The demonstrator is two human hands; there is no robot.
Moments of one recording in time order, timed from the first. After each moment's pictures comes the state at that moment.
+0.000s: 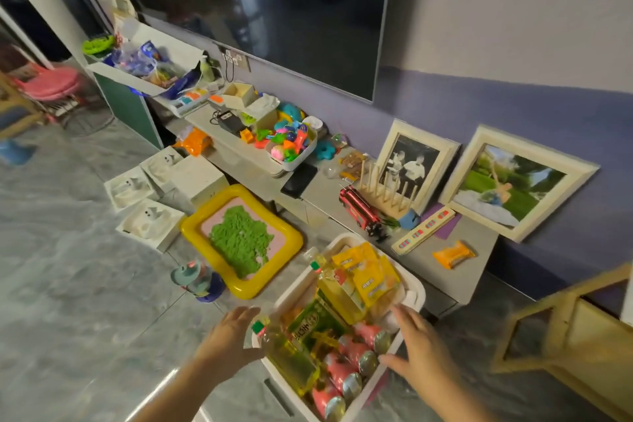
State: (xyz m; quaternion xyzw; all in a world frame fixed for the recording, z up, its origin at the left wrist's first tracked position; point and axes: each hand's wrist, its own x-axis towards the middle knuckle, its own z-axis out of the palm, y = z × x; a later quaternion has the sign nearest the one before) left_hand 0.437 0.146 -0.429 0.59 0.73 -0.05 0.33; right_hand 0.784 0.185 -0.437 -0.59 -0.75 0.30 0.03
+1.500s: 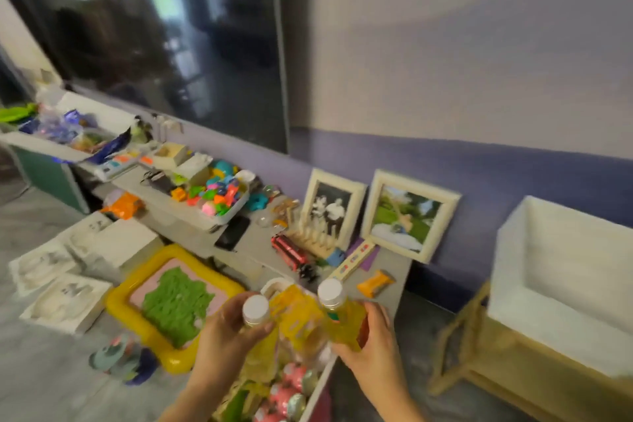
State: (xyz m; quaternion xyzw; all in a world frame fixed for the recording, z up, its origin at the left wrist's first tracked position) left_hand 0.592 0.191 -0.319 0.39 0.65 0.45 0.47; right_hand 0.833 0.190 -0.366 -0.64 -0.59 0.31 0.38
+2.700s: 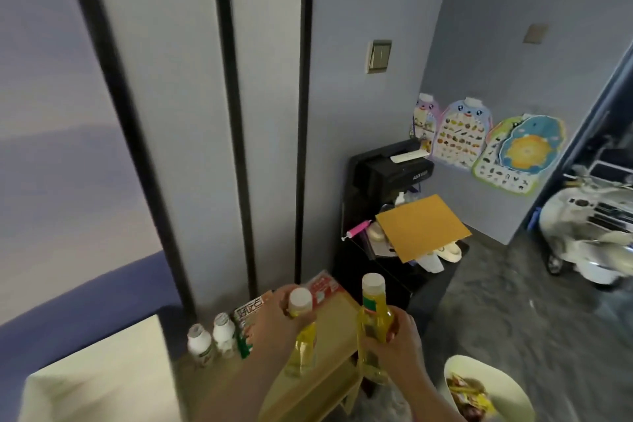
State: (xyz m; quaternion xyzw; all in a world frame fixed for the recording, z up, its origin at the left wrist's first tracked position) left_hand 1.383 0.143 -0.179 0.76 0.26 0.13 0.58; right_hand 1.464 -0.062 -0.235 -0.87 -0.02 0.07 0.48
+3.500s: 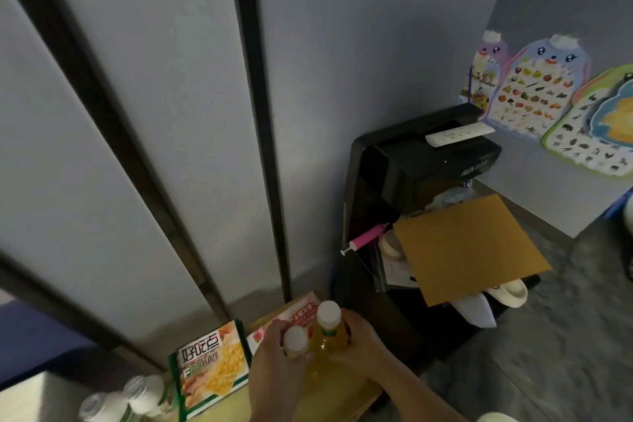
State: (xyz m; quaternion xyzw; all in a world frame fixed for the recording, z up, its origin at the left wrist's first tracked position) left_hand 1.582 0.116 -0.306 0.78 0.42 0.12 0.44; right_hand 1.707 0.005 -0.350 -0.84 -0.21 0.34 0.37
